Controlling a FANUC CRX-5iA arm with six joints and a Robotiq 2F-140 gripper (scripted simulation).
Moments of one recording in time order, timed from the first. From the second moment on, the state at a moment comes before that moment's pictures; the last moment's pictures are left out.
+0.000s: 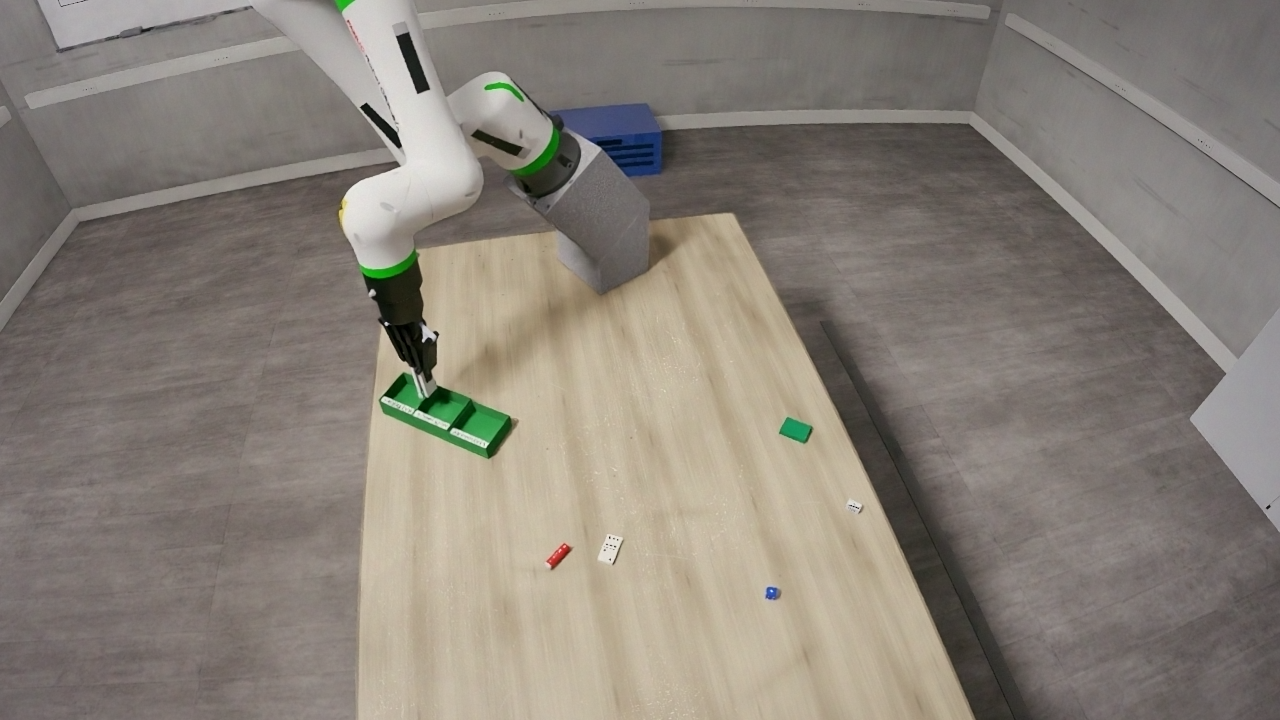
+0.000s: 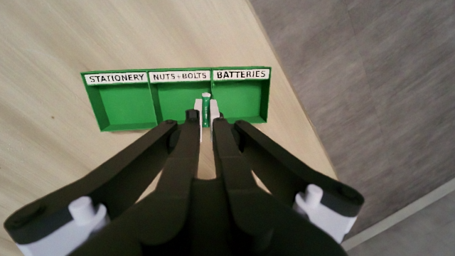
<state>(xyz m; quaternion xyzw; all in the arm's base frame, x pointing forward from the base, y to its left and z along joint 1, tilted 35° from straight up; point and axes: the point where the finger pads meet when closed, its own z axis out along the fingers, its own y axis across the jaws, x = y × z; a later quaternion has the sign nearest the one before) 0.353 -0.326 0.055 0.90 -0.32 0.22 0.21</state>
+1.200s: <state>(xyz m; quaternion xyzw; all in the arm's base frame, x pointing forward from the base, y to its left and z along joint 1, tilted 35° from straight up) 0.321 -0.366 0.069 0.59 -0.76 0.28 0.03</state>
